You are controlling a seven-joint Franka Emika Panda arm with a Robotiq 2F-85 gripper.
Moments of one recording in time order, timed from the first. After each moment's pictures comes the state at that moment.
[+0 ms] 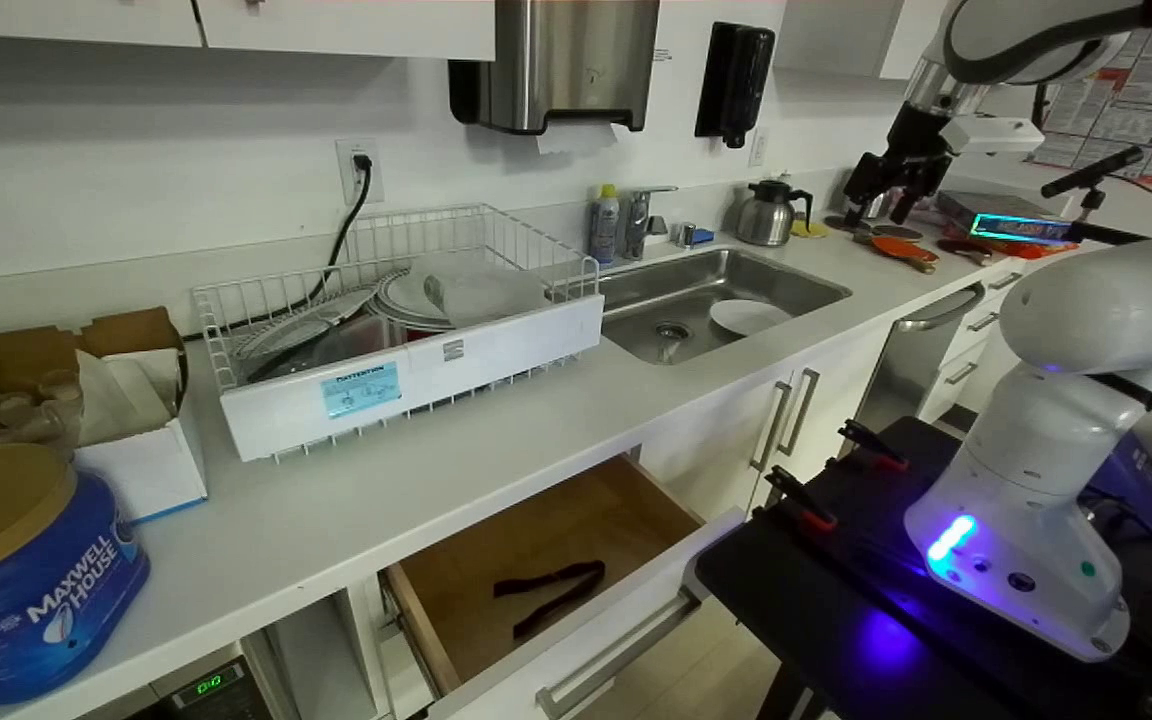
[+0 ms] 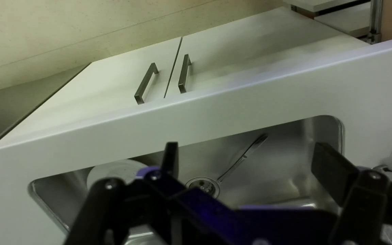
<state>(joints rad) -0.25 -0.94 -0.15 -2.79 -0.15 2.07 -0.02</state>
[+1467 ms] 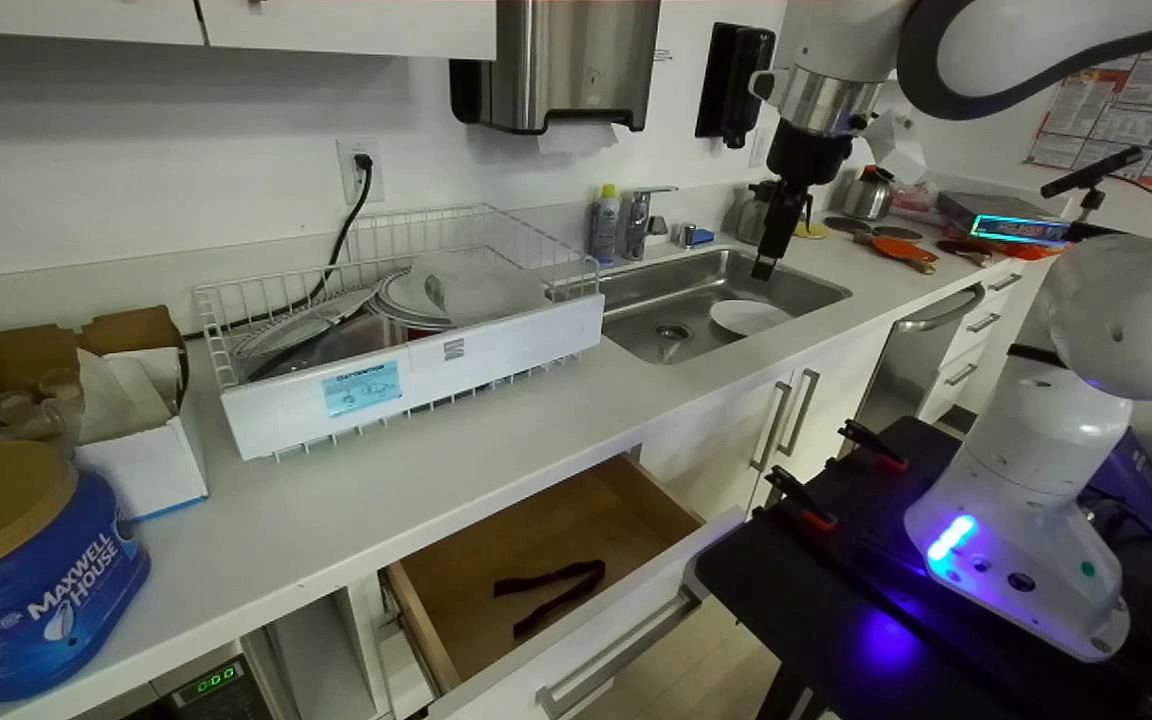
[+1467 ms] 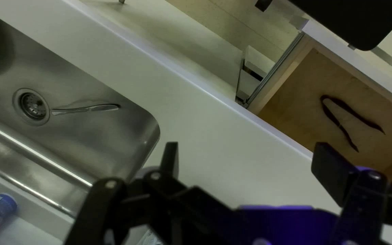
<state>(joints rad) 0.30 -0.84 0.19 -2.76 -0.05 2.06 -0.09</state>
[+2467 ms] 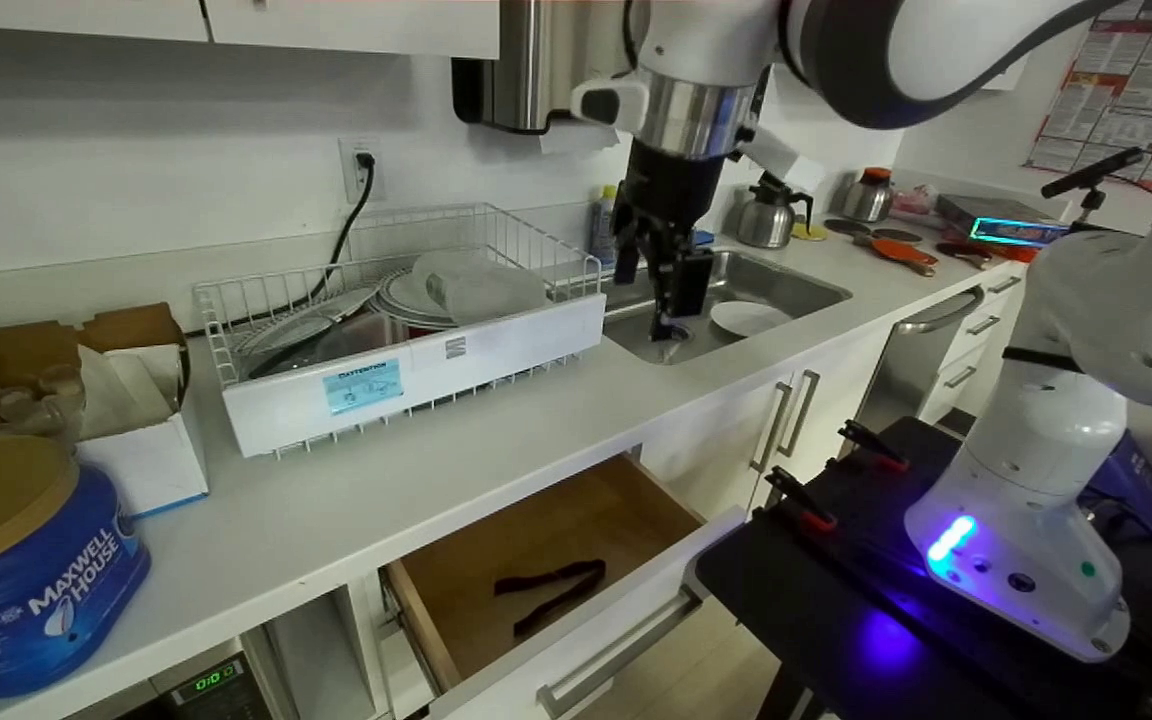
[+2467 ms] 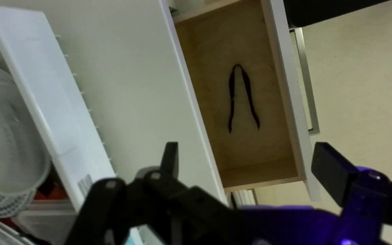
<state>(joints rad) 0.51 -0.34 0.42 -2.38 -0.06 2.12 -0.33</state>
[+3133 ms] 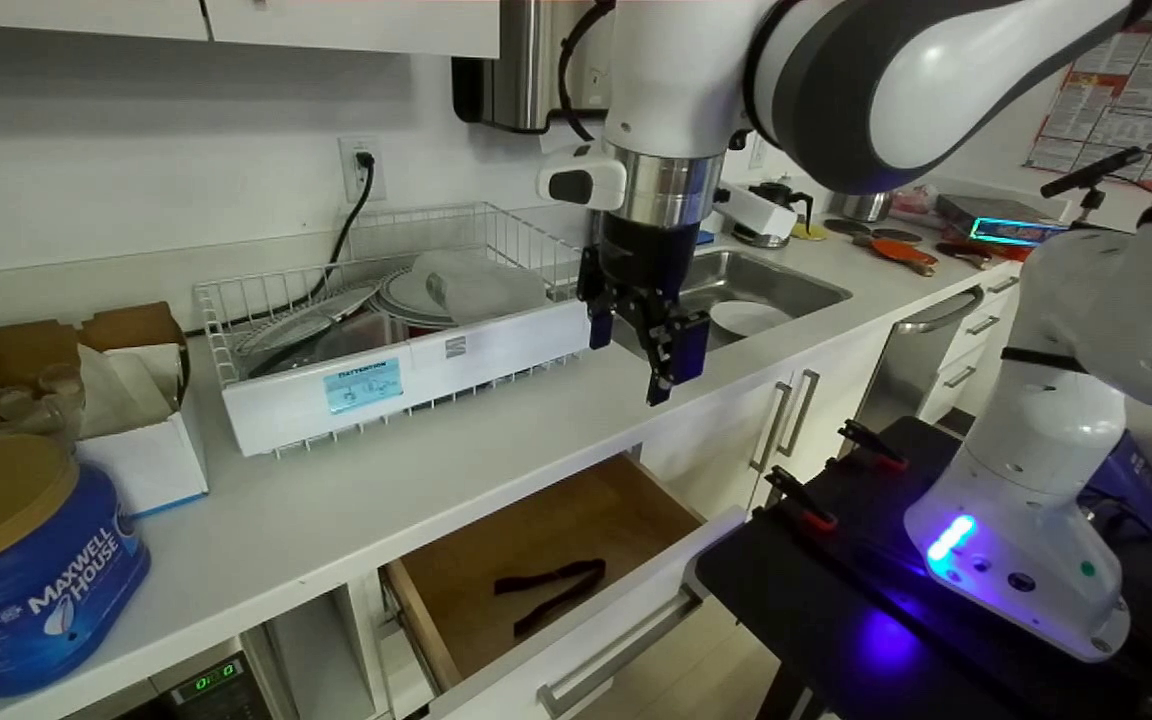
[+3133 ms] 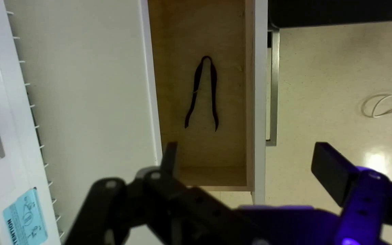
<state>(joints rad) 0.57 -0.22 0.45 -2.36 -0.05 2.16 -0.47</state>
